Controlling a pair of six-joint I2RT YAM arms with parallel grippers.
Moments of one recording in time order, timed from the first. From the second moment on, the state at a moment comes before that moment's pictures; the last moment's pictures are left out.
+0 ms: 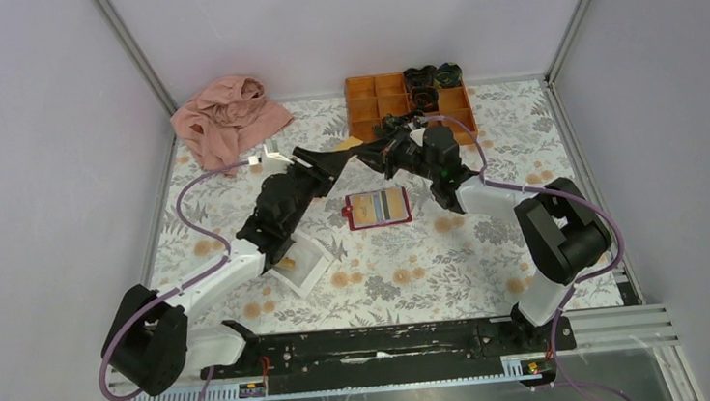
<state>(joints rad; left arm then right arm) -0.59 1.26 0.67 0.54 -0.15 -1.19 0.51 1.70 0.93 0.69 -0.45 1.75</state>
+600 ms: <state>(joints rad) -0.40 1.24 0.65 0.51 0.20 -1.01 0.35 1.55 1.04 0.17 -0.76 1.23</state>
